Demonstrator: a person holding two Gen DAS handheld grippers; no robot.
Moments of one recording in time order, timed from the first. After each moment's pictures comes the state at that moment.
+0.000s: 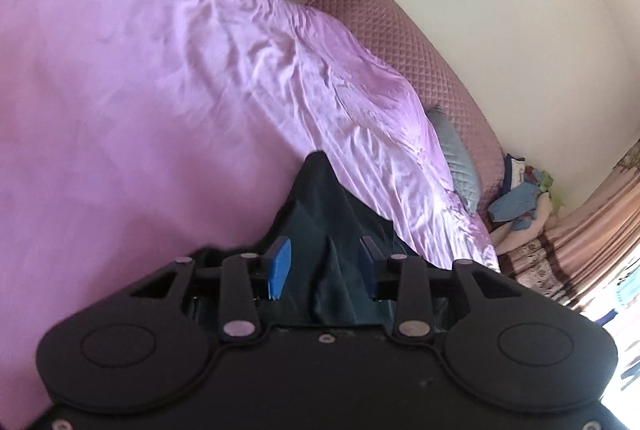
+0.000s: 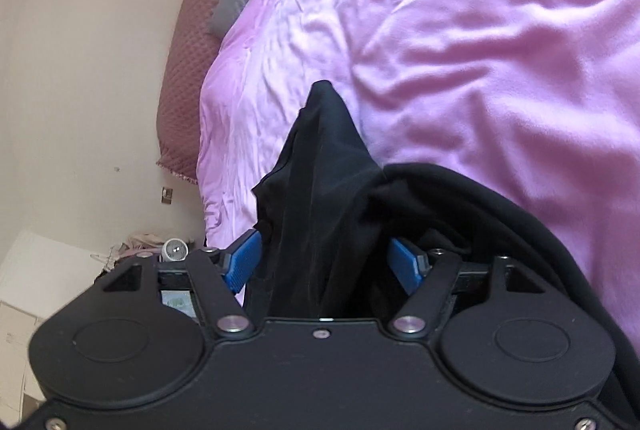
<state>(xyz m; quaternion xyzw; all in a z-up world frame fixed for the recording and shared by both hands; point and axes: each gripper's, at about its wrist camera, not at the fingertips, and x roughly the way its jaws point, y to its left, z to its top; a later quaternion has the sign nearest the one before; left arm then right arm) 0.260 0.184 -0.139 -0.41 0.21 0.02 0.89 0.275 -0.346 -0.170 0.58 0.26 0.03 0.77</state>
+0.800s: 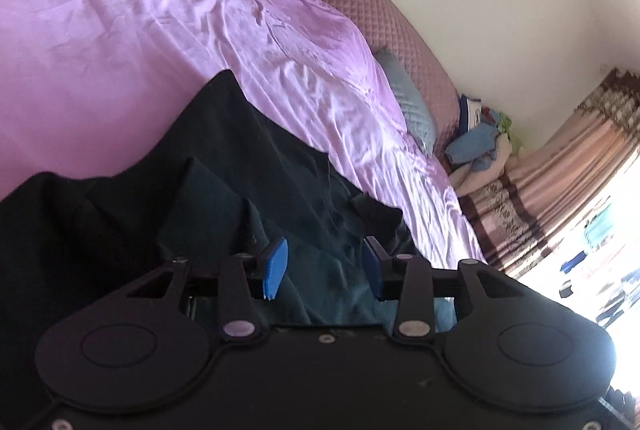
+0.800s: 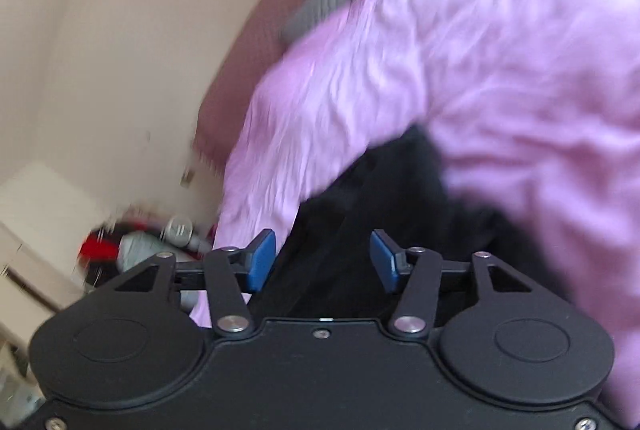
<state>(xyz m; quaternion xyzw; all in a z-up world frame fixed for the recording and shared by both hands) 0.316 0.115 -0.148 -0.38 0.25 -0.09 0.88 0.266 -0.319 -0.128 0.47 0.24 0.09 0.84</state>
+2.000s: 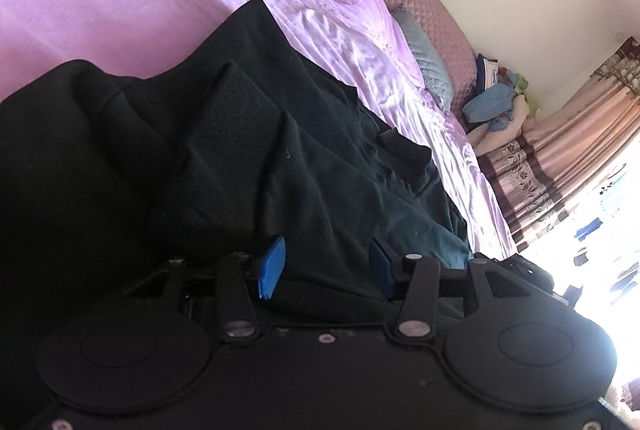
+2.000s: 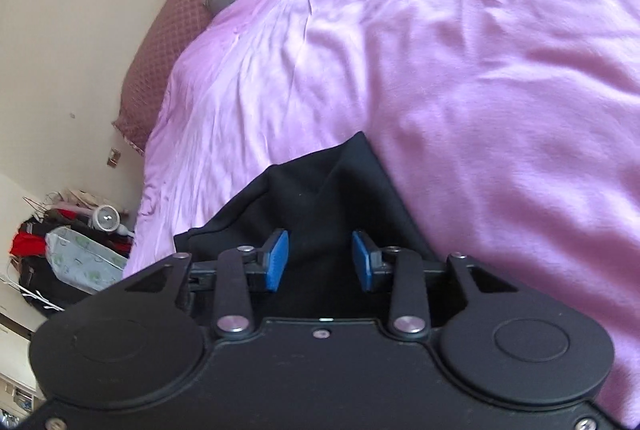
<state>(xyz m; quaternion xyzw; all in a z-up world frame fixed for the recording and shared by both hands) 0.308 0.107 -0.189 -0.37 0.31 -0.10 0.87 0.405 -0.356 -0.185 0.44 0.29 0.00 0.85</state>
